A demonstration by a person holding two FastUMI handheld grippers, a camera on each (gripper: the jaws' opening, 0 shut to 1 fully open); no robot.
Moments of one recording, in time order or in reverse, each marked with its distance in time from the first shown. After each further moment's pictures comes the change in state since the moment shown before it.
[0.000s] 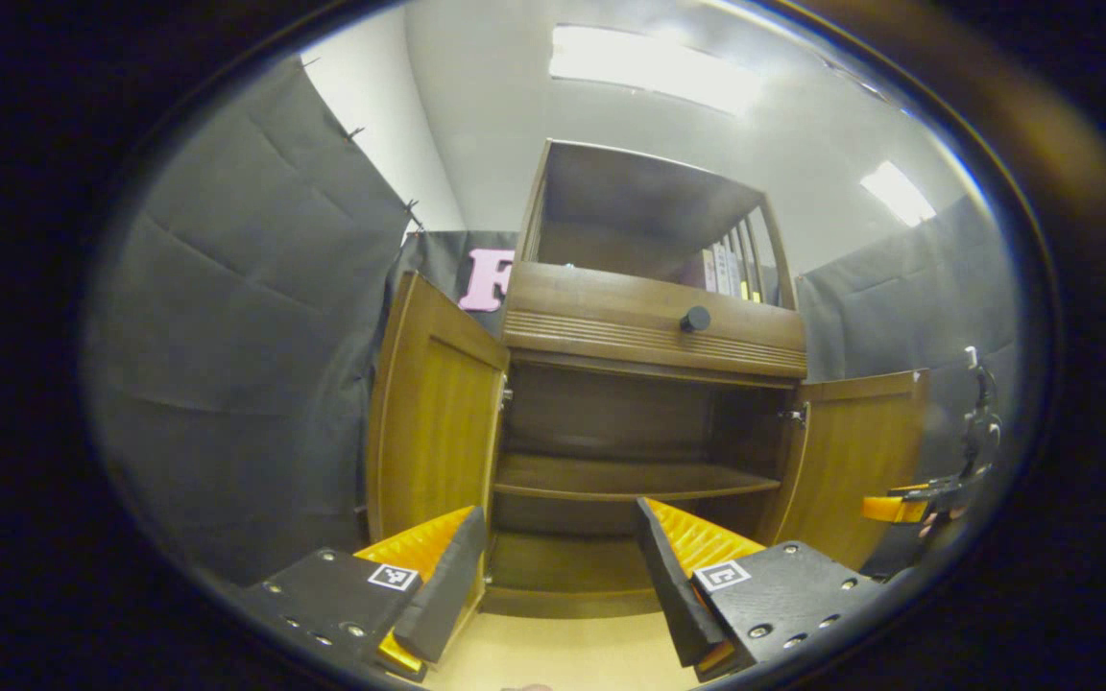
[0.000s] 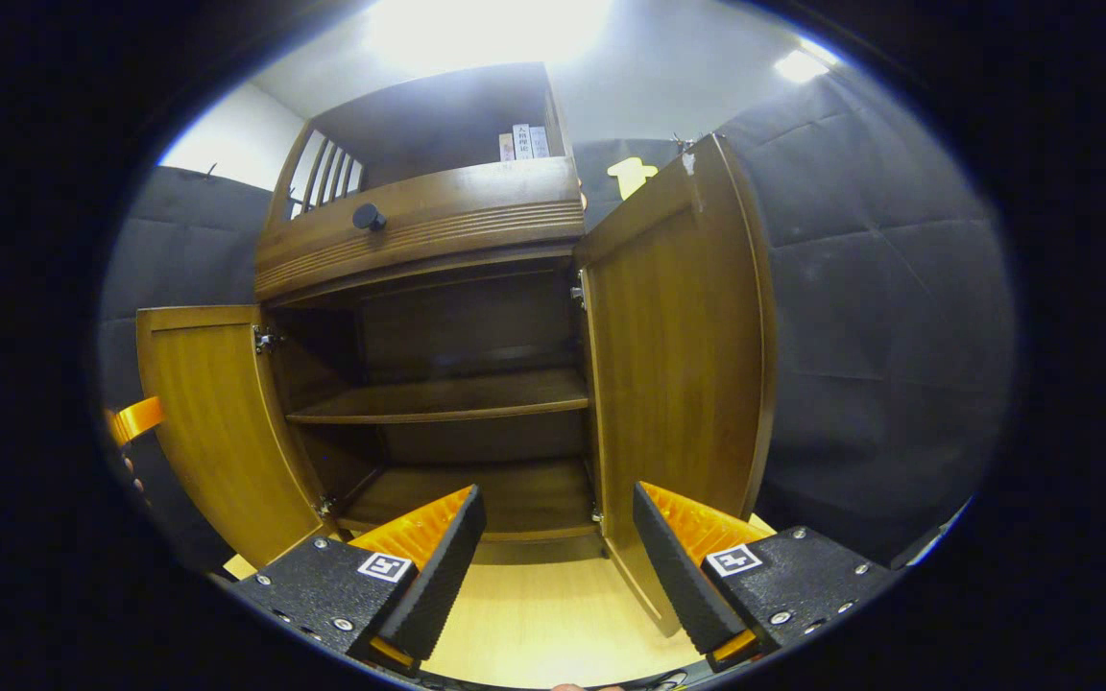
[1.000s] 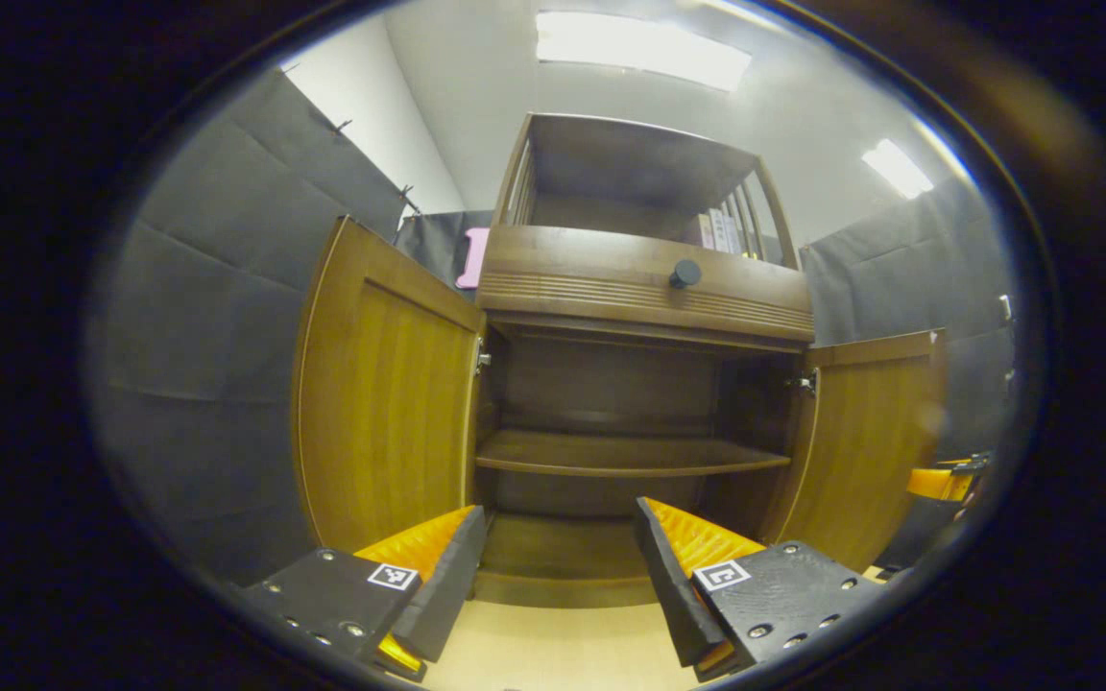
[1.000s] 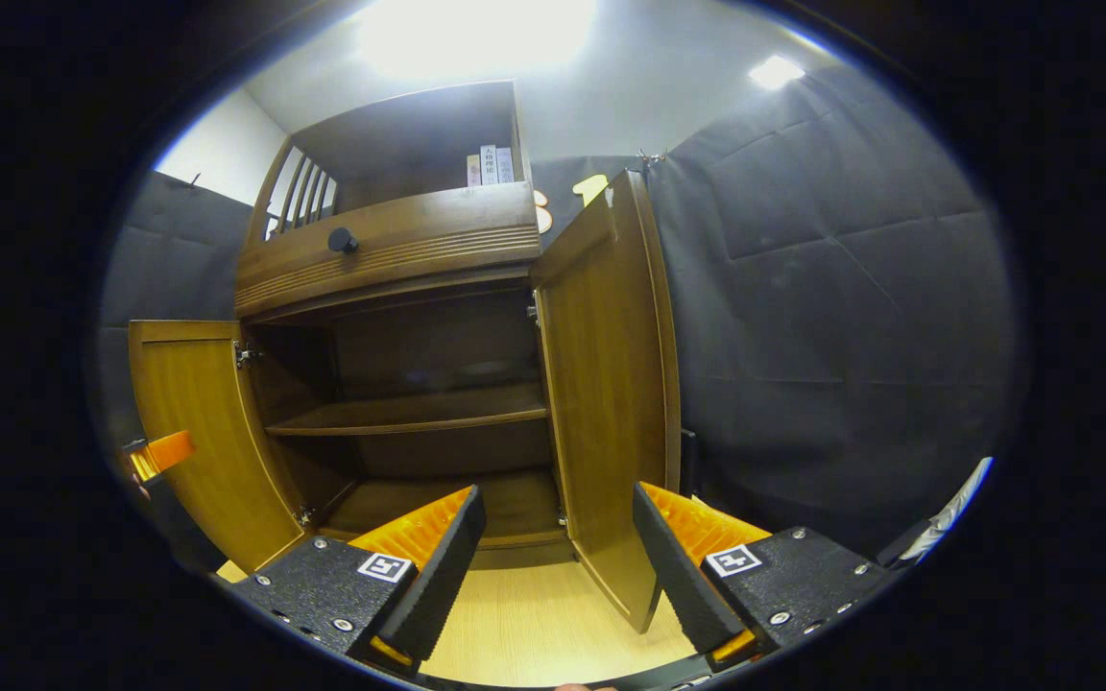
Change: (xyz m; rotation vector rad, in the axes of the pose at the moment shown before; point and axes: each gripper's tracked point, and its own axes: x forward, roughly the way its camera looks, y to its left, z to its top) left arm -0.003 0.003 -0.012 0.051 0.053 0.051; right arm -0.024 -0.024 0.005 0.034 -0.050 -0.063
